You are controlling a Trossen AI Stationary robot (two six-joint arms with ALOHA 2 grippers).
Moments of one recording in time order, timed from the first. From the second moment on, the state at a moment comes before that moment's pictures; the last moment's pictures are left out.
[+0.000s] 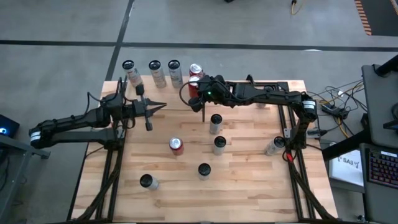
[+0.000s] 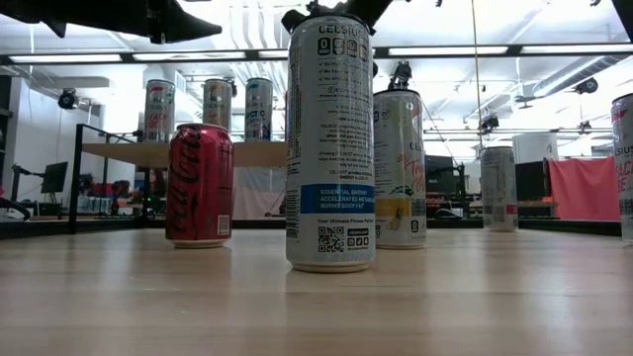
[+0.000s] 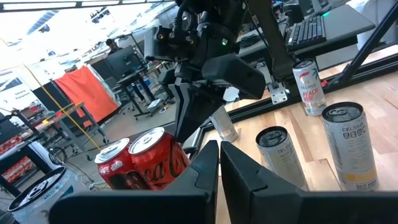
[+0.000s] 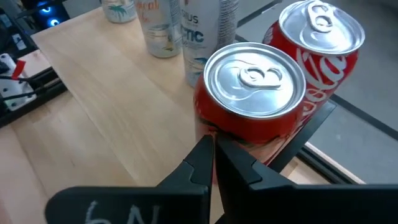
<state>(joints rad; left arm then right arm) 0.29 0.67 0.56 0.09 0.03 0.47 -0.21 1.82 1.72 -0.54 0.41 0.36</state>
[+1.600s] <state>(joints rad) 0.29 0.67 0.56 0.09 0.03 0.43 -0.13 1.80 1.77 -0.66 0.39 0.38</state>
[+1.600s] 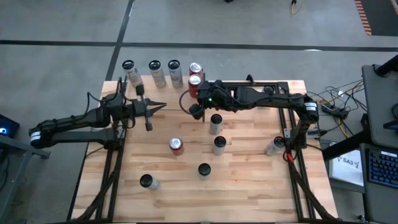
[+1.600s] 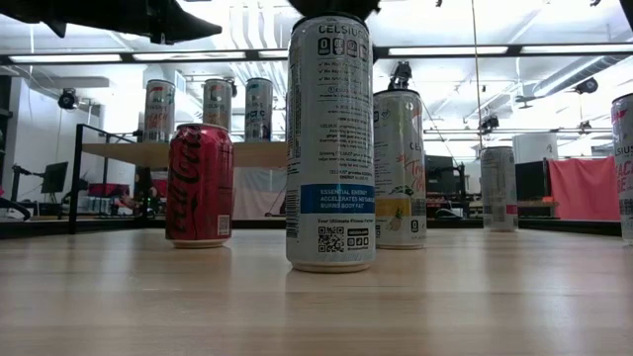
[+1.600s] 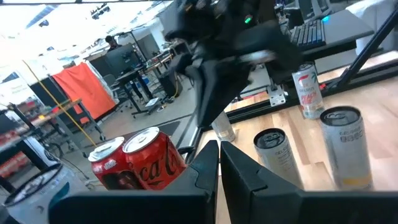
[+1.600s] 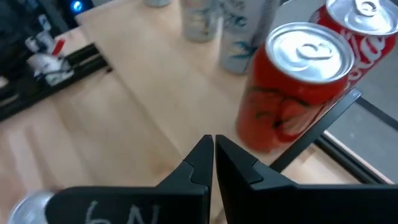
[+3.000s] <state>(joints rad) -0.13 0.70 0.55 0.14 -0.16 -0.13 0.10 1.80 1.98 -1.46 -0.01 0.75</state>
